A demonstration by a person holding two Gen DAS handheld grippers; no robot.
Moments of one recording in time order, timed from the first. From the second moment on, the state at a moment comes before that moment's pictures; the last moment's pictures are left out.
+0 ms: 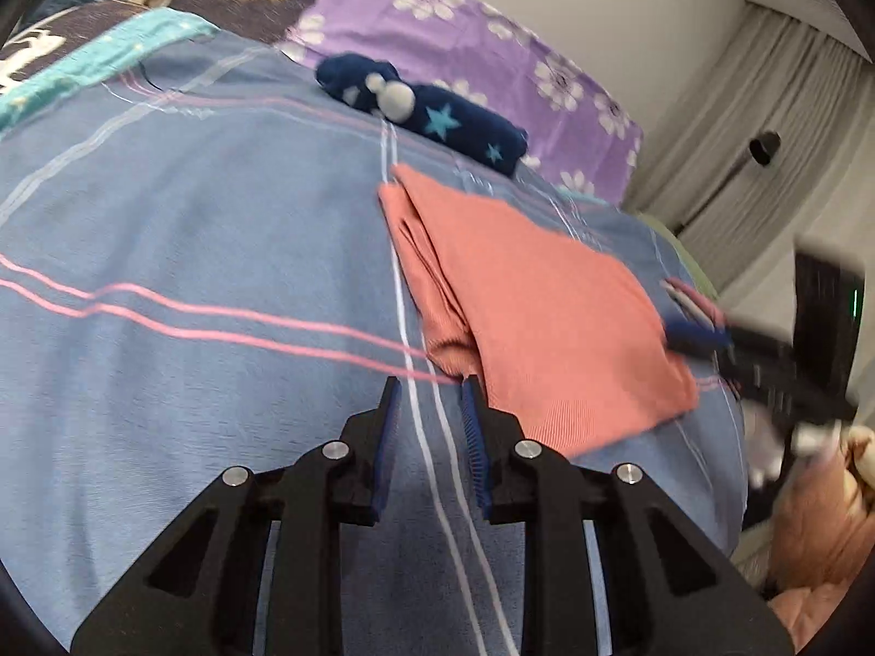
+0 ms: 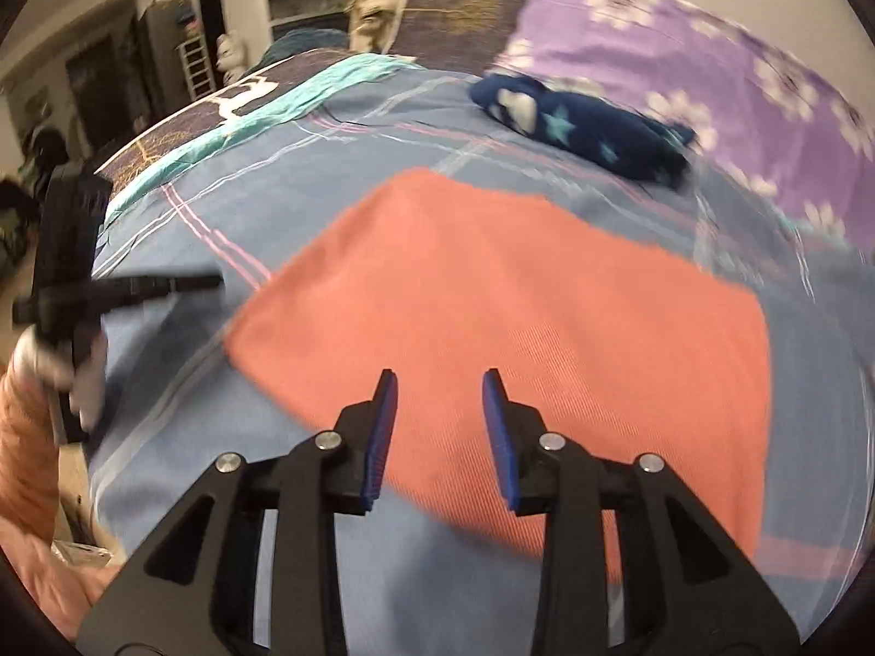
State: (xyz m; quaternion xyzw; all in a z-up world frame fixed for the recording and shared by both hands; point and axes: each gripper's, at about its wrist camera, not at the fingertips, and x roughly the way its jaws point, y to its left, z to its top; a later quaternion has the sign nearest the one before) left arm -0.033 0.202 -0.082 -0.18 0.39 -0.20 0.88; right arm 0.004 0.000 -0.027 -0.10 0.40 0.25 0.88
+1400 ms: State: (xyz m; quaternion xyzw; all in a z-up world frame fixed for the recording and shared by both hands) left arm -0.028 0.214 -0.107 -0.21 0.42 -0.27 0.84; right arm 0.018 0.099 -0.042 -0.18 0.40 0.30 0.85
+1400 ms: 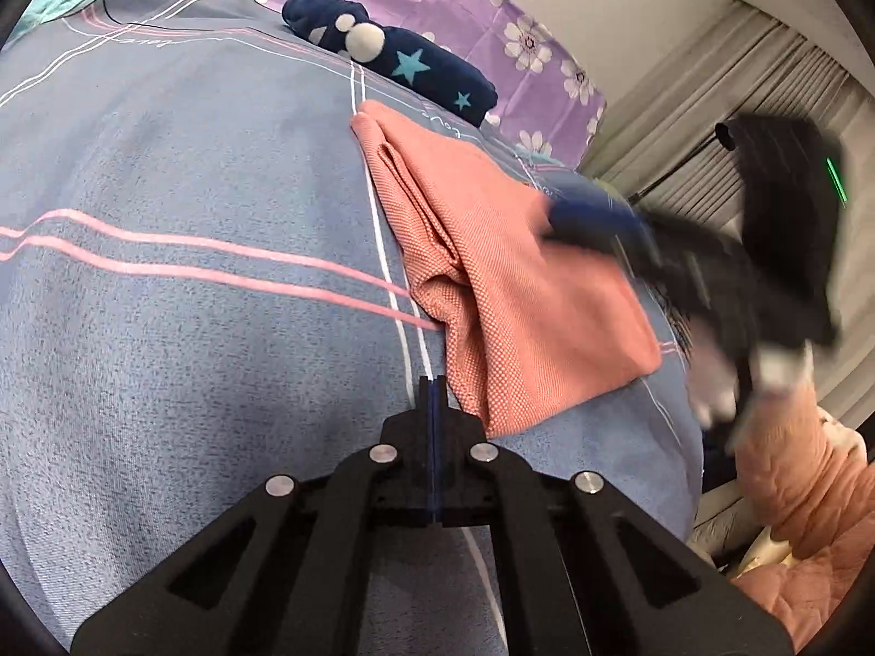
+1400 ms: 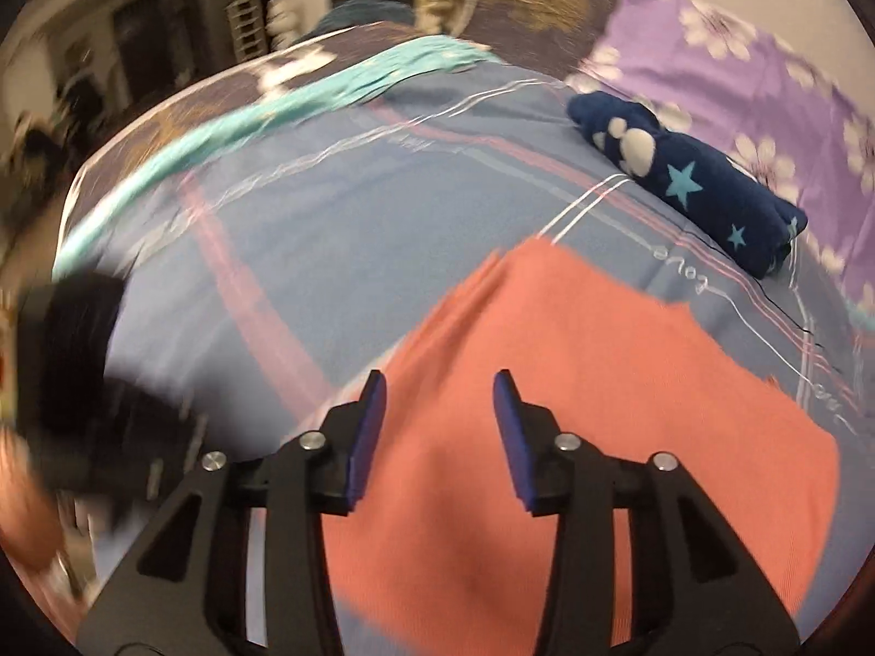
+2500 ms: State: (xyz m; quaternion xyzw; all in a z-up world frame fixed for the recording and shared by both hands) left arm 0.128 0.186 -0.092 -0.24 0.44 -0.27 0.82; right arm -0.023 0.142 -0.107 -0.26 0.35 0.19 0.88
